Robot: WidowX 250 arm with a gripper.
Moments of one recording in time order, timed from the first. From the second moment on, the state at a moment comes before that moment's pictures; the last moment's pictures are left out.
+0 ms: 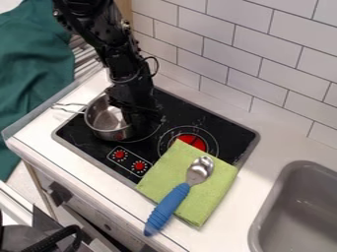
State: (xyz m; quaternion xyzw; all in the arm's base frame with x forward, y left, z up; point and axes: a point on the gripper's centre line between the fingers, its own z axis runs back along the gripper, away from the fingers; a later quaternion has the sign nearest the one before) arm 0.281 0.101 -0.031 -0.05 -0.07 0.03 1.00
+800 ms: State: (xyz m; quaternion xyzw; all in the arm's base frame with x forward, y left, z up) arm 0.276 0.089 -0.019 -0.03 -0.08 0.04 1.00
